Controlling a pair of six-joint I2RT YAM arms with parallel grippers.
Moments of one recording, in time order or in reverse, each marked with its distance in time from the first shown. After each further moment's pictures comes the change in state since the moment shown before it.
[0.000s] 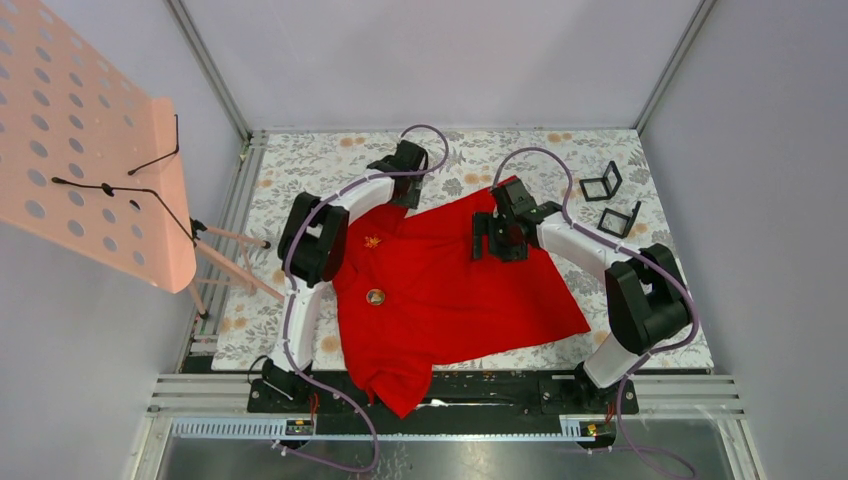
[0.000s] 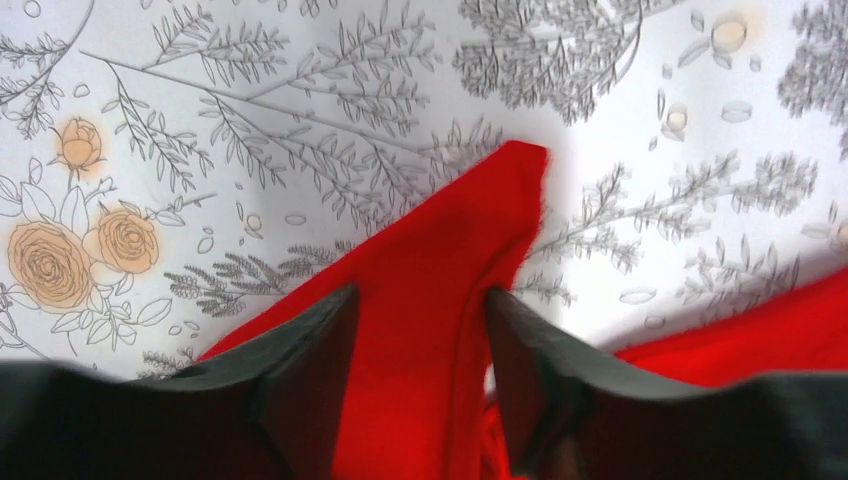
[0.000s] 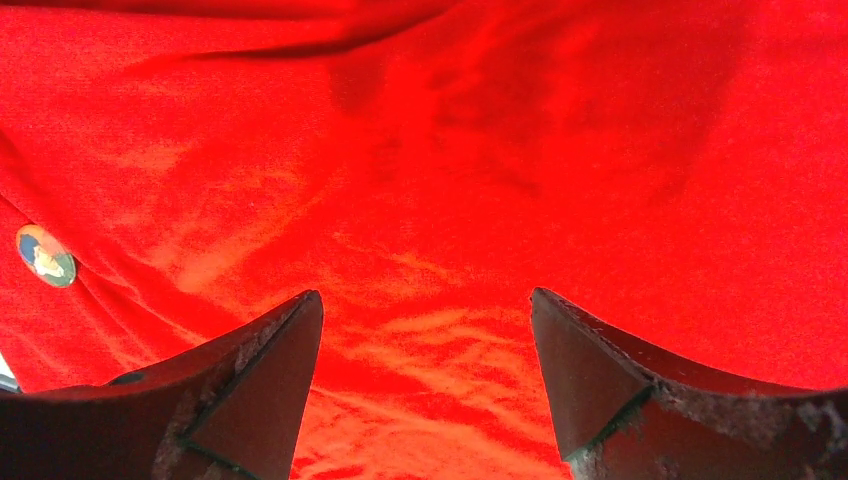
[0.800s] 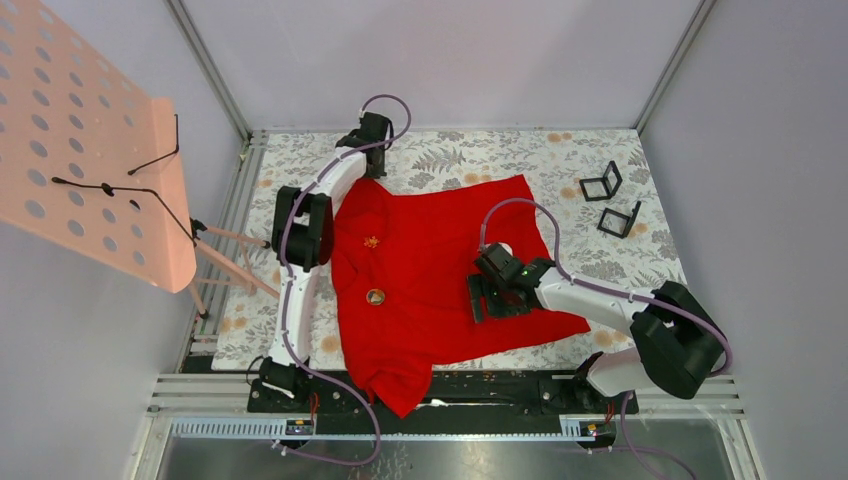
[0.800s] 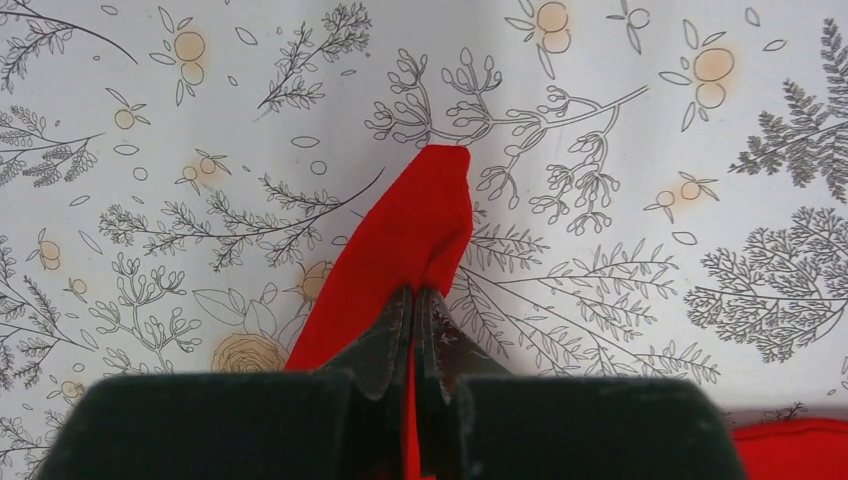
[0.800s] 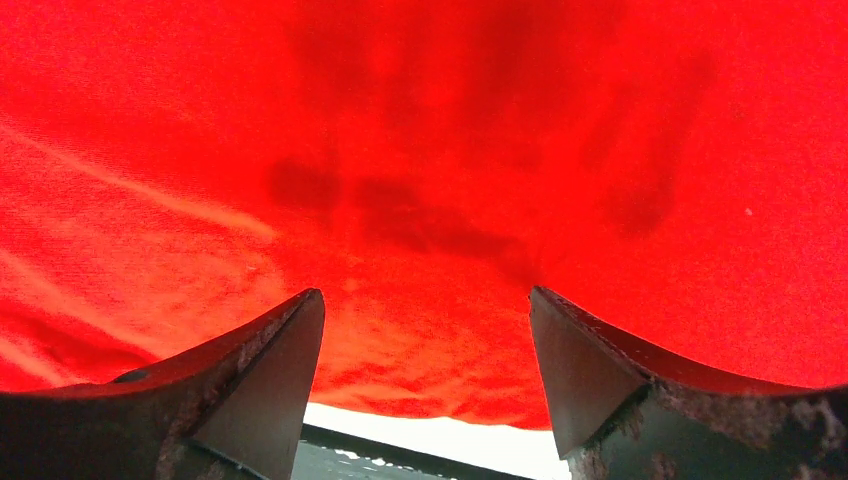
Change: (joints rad) left arm 0.180 0.171 0.348 -0.108 -0.014 0.003; right arm 0.314 -0.230 -0.338 -0.010 0.167 0.132
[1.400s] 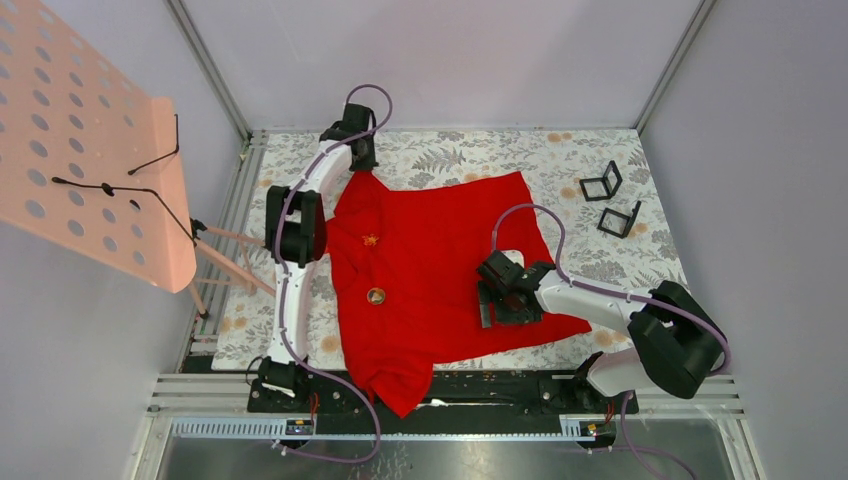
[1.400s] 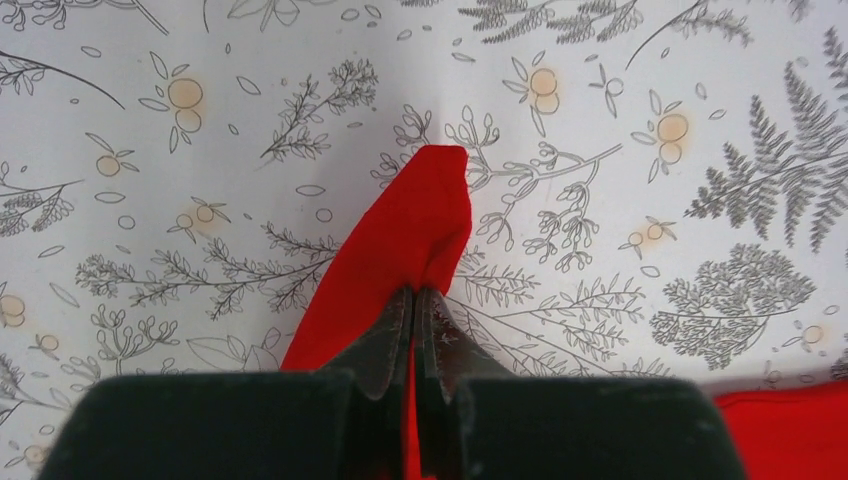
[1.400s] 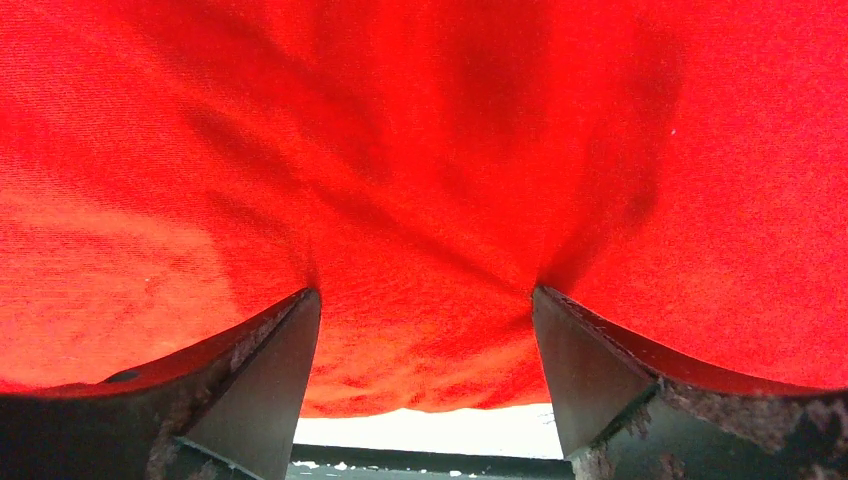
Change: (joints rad) left arm 0.082 0.036 0.094 -0.029 0.168 -0.039; right arm 0.005 -0.006 -0.053 -0.084 0.103 0.100
